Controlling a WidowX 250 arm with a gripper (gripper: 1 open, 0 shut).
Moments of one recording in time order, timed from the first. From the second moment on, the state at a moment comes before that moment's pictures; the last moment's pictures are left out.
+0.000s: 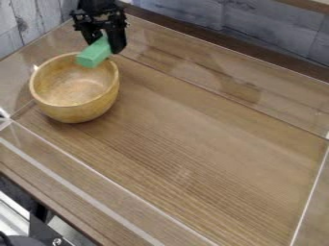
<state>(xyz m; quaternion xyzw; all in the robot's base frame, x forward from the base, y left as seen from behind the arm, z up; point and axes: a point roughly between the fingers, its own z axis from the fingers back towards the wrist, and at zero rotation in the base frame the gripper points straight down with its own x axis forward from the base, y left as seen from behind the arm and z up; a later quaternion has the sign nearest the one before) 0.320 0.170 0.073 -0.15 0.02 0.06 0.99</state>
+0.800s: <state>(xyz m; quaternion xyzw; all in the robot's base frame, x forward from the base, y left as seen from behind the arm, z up) 0.322 0.151 0.108 -0.17 0.04 -0.04 0.98</state>
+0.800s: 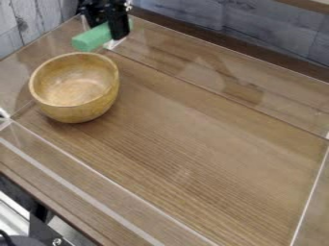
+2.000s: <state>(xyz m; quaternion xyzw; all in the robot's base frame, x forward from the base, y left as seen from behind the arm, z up) 0.333 0.076 0.042 -0.15 0.05 -0.03 0.99</state>
